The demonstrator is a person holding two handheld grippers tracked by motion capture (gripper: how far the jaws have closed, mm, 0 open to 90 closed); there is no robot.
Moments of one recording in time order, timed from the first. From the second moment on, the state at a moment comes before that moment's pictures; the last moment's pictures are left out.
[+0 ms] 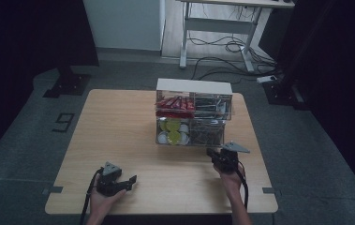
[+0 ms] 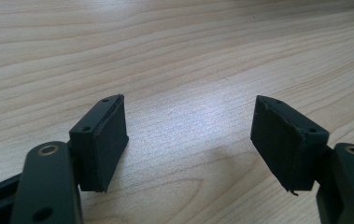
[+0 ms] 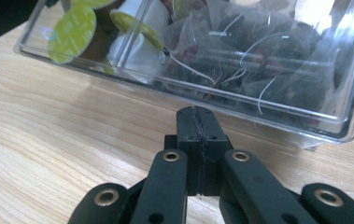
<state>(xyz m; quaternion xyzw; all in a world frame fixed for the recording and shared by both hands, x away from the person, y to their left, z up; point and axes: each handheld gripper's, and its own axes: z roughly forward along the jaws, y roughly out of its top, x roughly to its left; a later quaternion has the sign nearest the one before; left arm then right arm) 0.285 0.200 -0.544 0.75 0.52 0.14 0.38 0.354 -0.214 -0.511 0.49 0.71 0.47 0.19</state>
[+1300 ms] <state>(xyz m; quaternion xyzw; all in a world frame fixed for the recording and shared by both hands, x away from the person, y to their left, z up) 0.286 0.200 -0.545 0.75 0.52 0.14 0.38 0.351 -0.227 -0.501 0.50 0.69 0.48 0.21</state>
